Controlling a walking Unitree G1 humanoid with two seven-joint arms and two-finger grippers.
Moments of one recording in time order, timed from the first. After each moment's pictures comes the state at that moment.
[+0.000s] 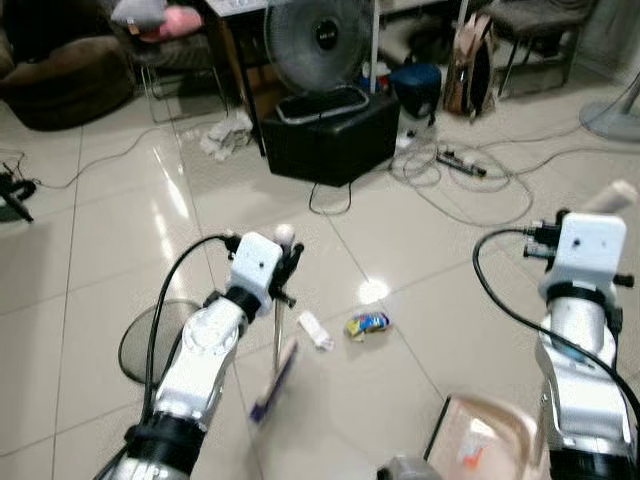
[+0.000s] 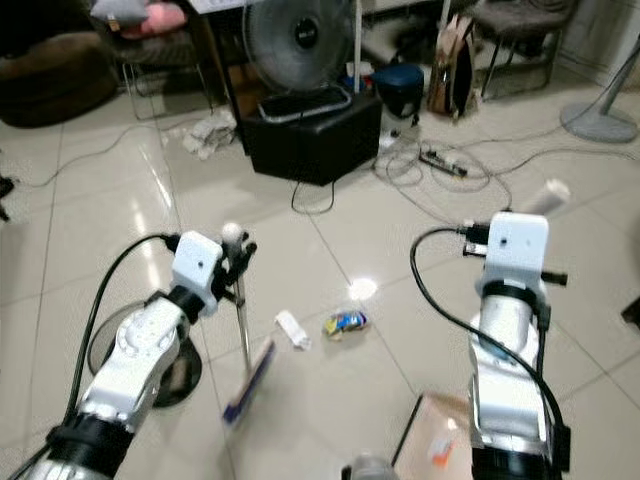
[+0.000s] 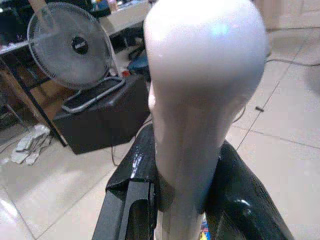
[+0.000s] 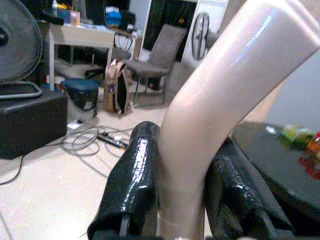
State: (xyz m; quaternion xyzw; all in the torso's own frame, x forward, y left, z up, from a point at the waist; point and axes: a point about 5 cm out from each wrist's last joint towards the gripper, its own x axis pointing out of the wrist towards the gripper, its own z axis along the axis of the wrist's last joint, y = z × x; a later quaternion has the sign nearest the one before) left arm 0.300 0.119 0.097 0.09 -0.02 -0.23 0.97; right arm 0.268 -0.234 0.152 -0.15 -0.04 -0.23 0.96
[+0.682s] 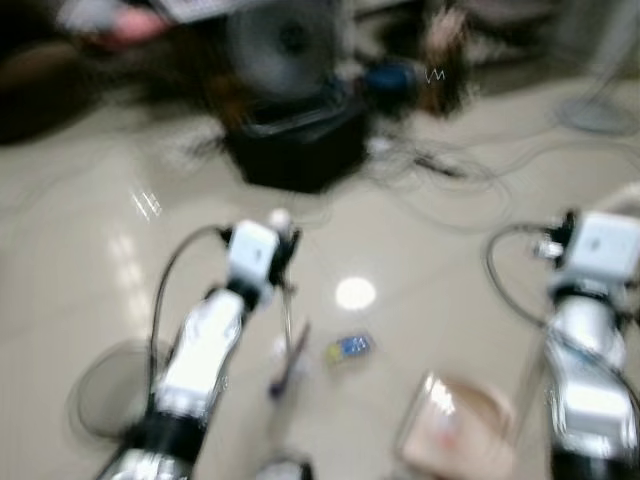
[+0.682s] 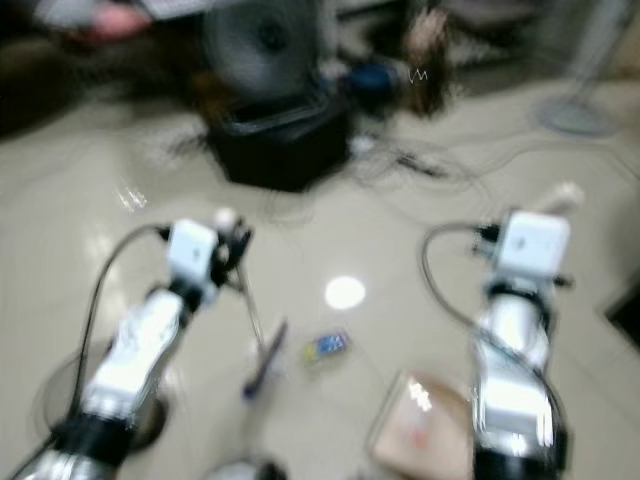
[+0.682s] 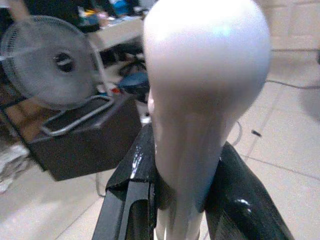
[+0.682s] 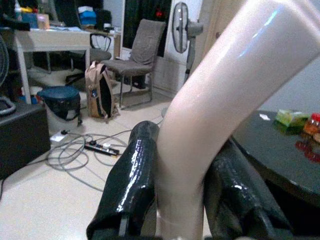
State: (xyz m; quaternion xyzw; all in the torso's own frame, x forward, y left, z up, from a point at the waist) left arm 0.303 0.130 0.102 0.08 -0.03 -0.20 0.98; right arm 0.269 -0.225 0.152 -0.10 -0.05 -0.21 0.97
